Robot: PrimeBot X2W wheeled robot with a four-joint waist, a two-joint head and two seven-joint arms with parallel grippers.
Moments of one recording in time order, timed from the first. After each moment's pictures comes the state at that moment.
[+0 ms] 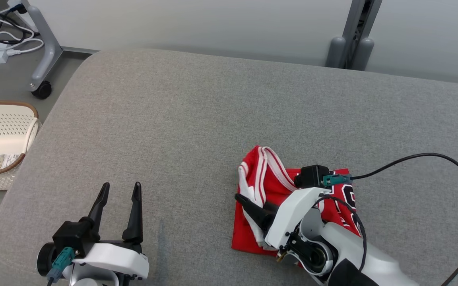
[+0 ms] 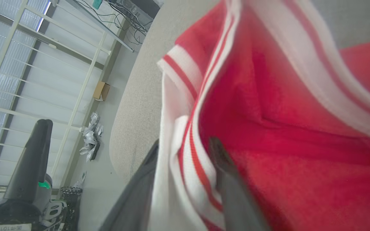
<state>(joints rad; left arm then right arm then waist) -0.09 0.05 -0.07 0.27 -0.25 -0.06 -0.26 -0.62 -0.05 0.93 0.72 1.33 0.13 0.05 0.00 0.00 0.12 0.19</state>
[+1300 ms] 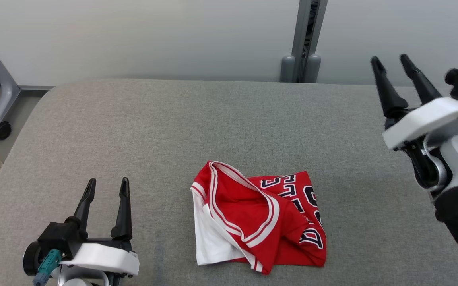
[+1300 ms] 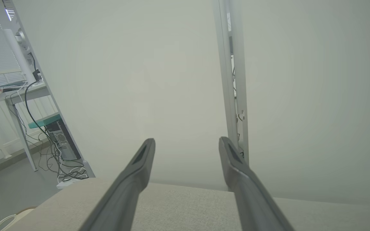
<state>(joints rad) -0.06 0.05 -0.02 0.21 -0.22 -0.07 -0.26 -0.83 -0.34 0.67 0.68 0.95 0.13 -0.26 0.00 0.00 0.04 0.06</state>
